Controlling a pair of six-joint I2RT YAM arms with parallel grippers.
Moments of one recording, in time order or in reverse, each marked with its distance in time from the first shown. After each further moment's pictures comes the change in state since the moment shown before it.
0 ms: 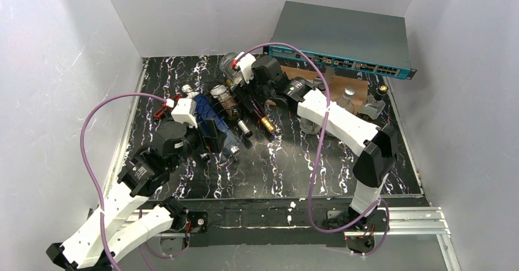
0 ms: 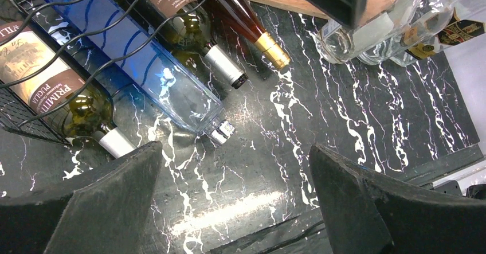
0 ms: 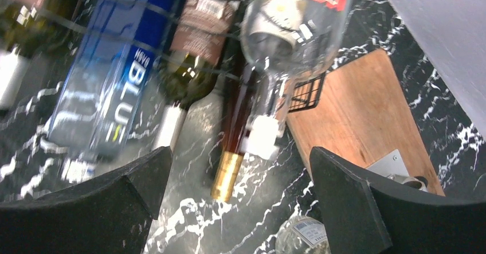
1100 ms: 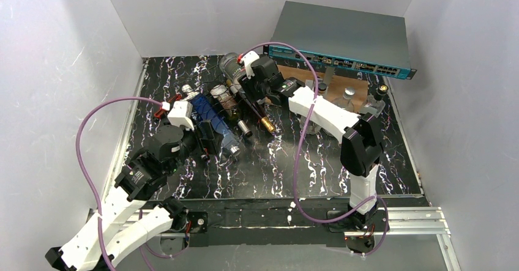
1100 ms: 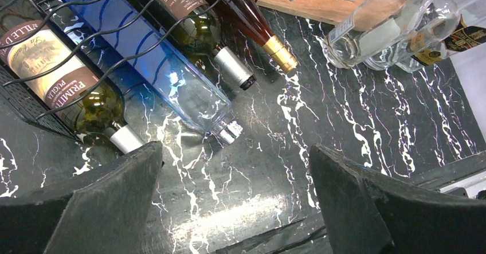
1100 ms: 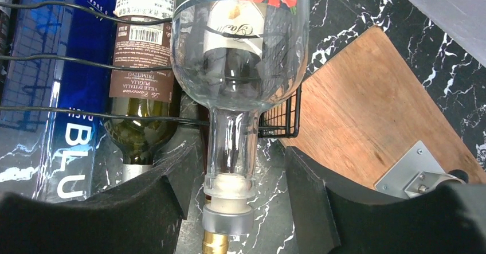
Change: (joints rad) left arm 0.000 -0.051 -0.024 -0.011 -0.035 0.002; right arm -0.061 0.144 -0.020 0.177 0.068 0.130
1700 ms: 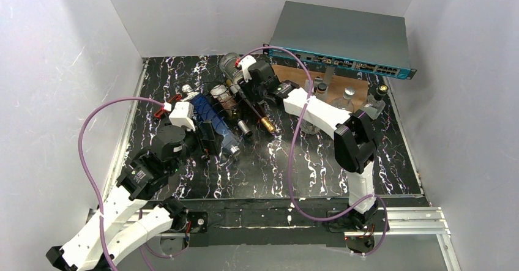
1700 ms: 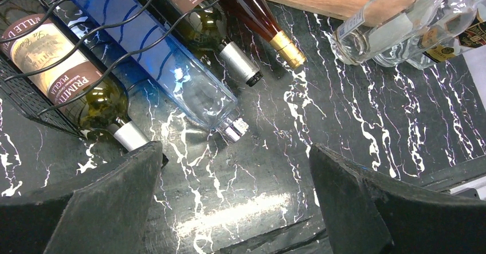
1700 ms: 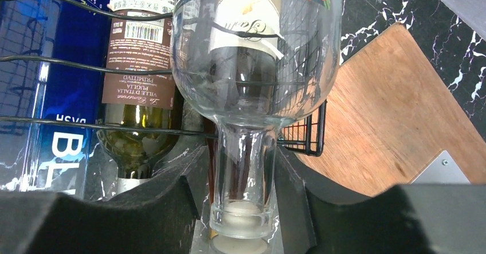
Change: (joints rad) left arm 0.000 0.004 -0.018 0.001 -0.009 0.003; right arm -0.005 0.062 -0.013 0.055 -0.020 0.002
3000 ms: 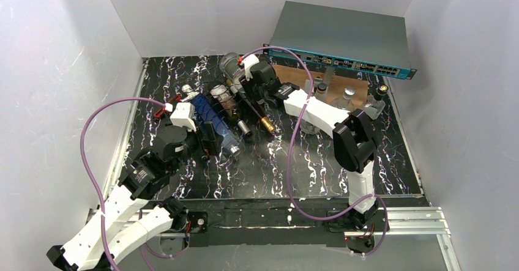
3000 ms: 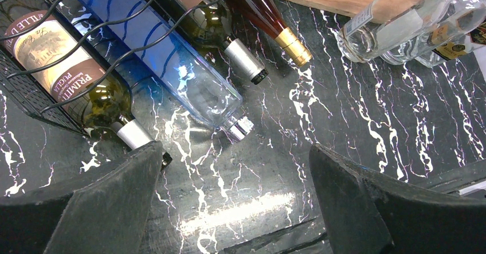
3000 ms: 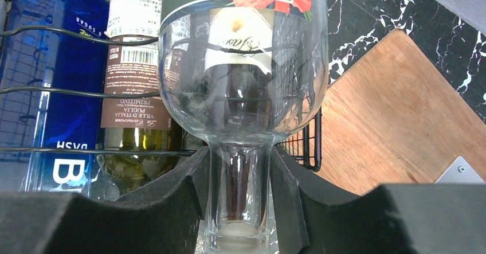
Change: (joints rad) left arm 0.000 0.003 -0.015 0.003 -0.010 0.007; right arm -0.014 0.006 -0.046 0.116 0.001 0.054
